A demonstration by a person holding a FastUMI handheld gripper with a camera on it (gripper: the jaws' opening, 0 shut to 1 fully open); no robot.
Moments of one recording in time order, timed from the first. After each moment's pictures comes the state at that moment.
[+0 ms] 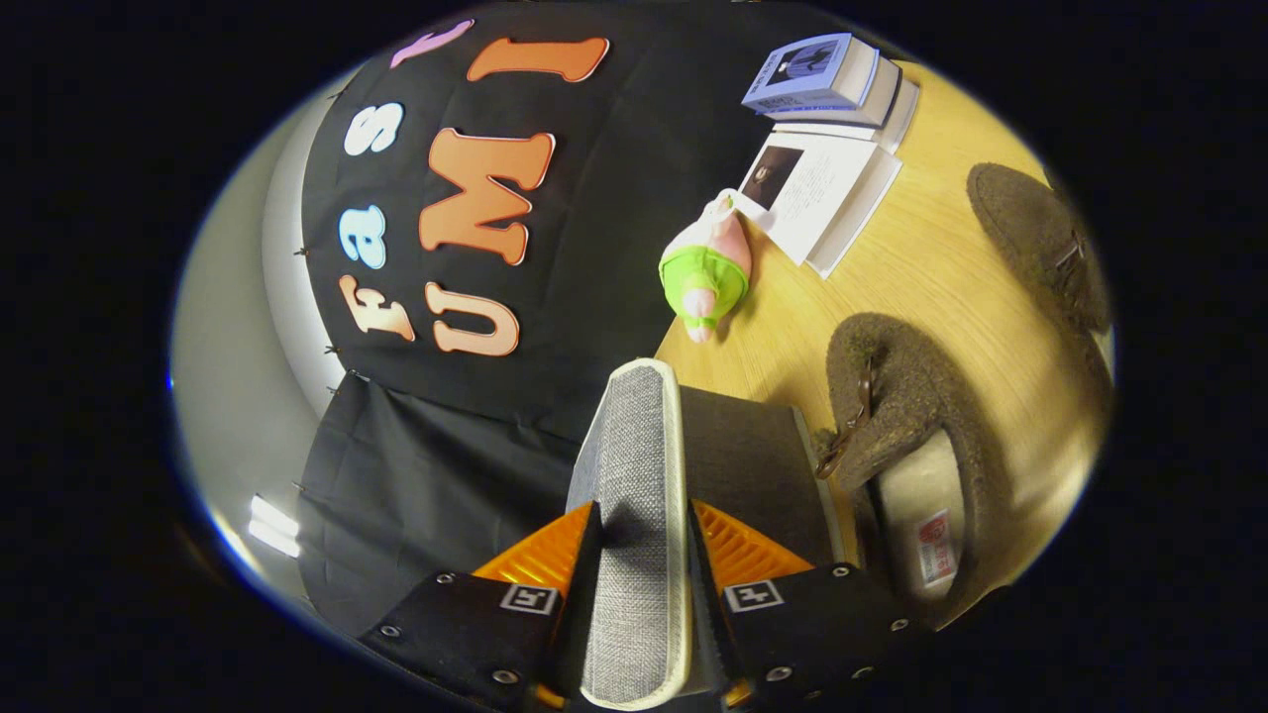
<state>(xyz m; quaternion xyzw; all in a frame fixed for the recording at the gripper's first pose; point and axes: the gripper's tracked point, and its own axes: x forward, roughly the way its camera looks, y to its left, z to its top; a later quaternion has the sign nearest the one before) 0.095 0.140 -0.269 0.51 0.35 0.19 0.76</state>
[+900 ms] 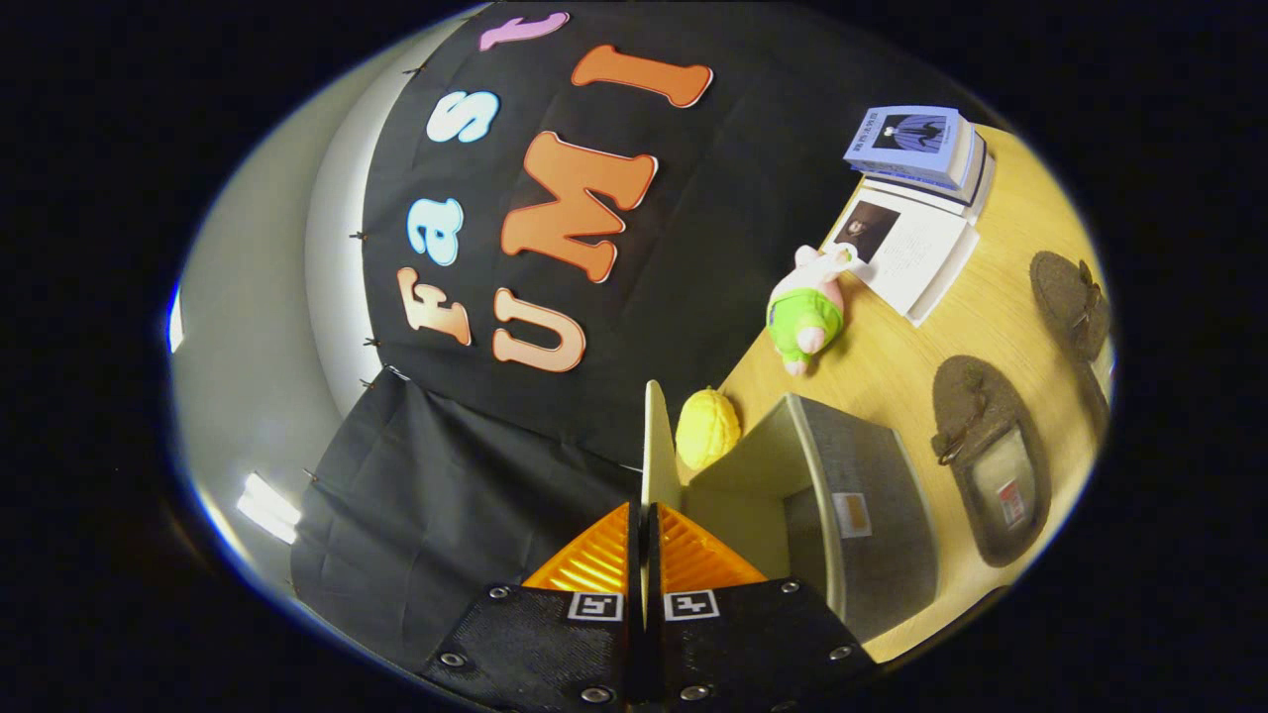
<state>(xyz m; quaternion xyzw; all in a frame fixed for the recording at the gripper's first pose) 0.078 0.201 -0.129 0.48 0.28 0.23 0.80</state>
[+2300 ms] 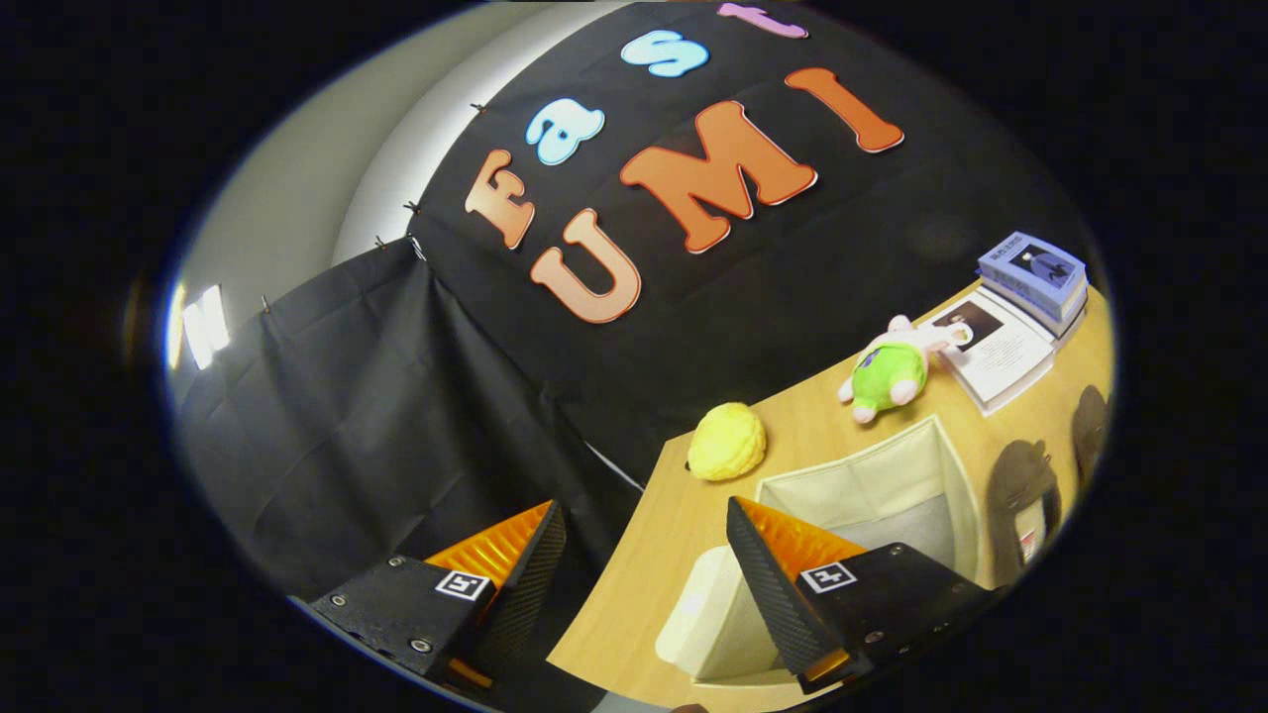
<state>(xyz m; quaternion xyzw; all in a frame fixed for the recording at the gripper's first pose) 0.077 0.312 -0.115 0.26 0.22 0.23 0.91</state>
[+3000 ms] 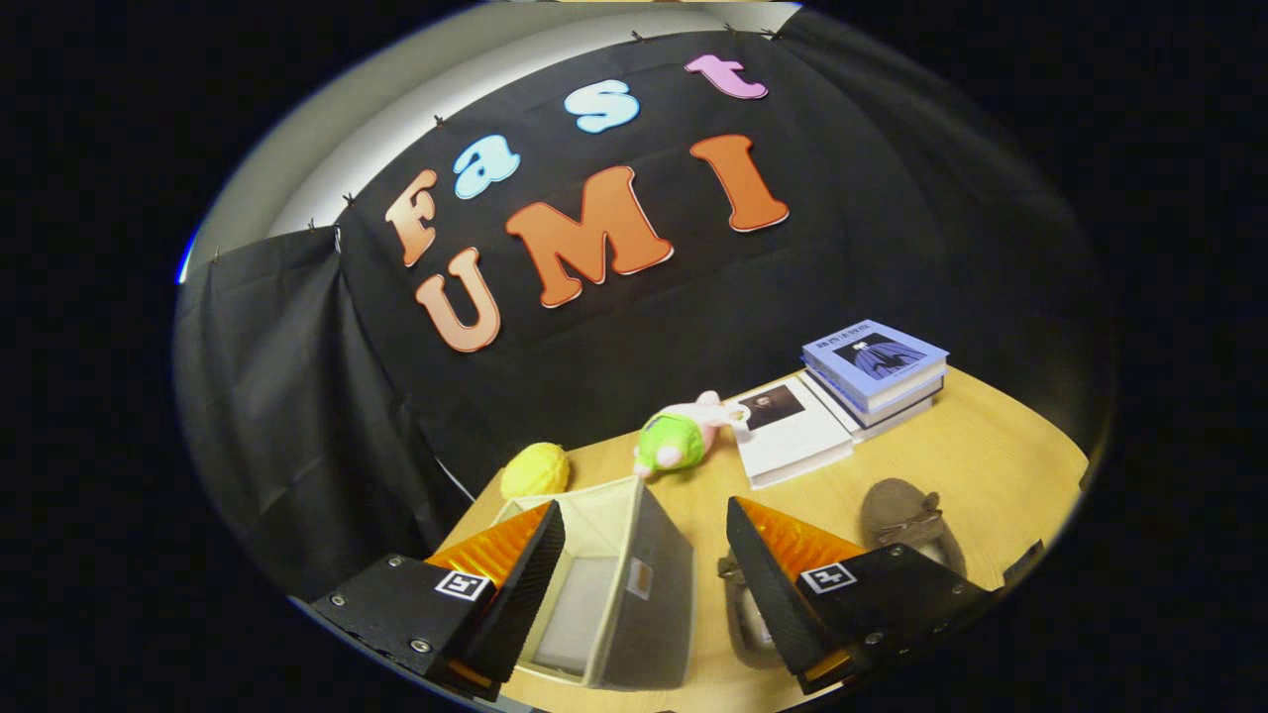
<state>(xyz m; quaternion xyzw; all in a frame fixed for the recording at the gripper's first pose) 0.076 0.093 -0.187 0.16 0.19 0.07 0.97</state>
